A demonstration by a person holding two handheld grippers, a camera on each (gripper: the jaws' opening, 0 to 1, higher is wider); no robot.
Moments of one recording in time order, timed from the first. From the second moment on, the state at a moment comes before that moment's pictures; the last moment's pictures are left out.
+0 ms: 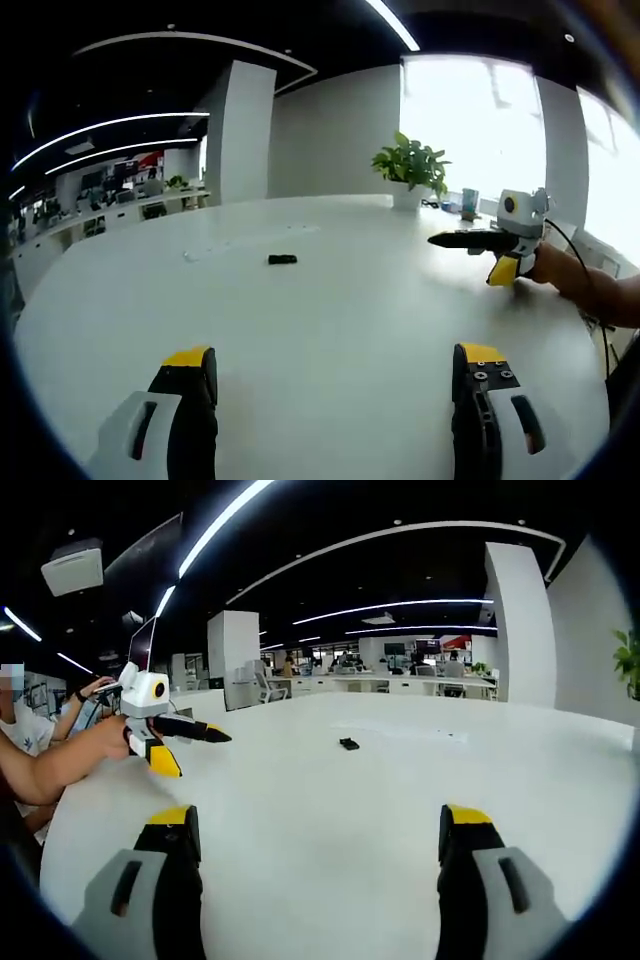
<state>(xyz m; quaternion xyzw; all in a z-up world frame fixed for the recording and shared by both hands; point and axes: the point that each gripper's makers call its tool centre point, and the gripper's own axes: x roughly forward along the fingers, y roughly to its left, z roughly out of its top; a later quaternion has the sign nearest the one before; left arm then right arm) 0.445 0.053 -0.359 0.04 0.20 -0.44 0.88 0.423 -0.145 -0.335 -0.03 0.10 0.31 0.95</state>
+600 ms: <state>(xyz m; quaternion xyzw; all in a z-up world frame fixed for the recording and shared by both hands) 0.440 0.048 -0.361 0.04 0.21 -0.44 0.87 0.425 -0.149 -0.335 -0.03 0.09 0.30 0.95</state>
